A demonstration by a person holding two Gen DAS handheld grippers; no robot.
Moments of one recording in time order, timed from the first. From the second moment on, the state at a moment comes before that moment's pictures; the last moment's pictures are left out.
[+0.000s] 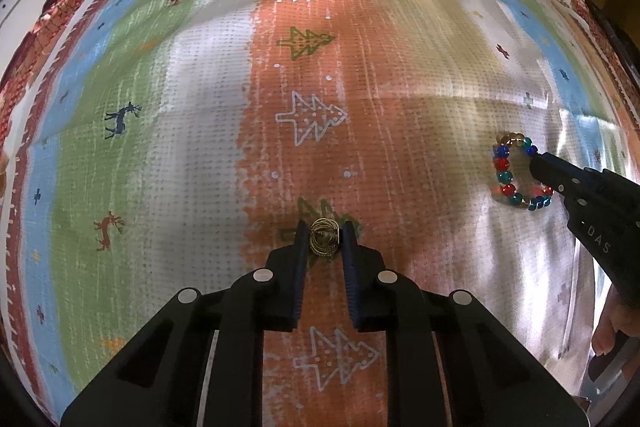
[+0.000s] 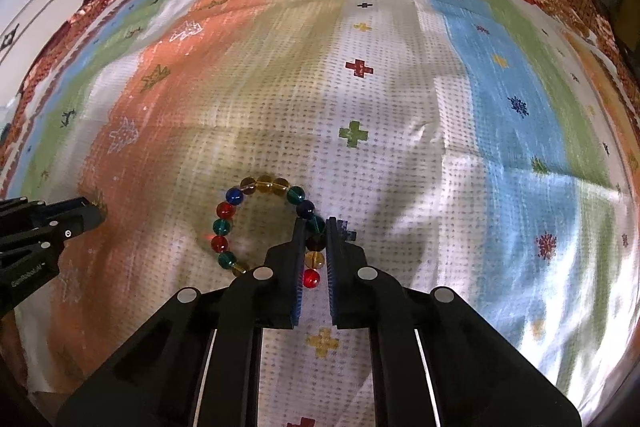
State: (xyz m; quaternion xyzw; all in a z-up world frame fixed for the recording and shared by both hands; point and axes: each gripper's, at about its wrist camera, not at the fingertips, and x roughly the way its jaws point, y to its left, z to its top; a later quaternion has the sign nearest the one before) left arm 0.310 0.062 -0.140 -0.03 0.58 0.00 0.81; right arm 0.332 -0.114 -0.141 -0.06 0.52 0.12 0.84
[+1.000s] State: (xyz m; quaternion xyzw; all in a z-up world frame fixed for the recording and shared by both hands) left arm 0.286 0.059 -0.105 -0.06 0.56 -0.01 0.83; right arm 0.285 -0.120 -0.090 -0.05 0.48 0.14 0.86
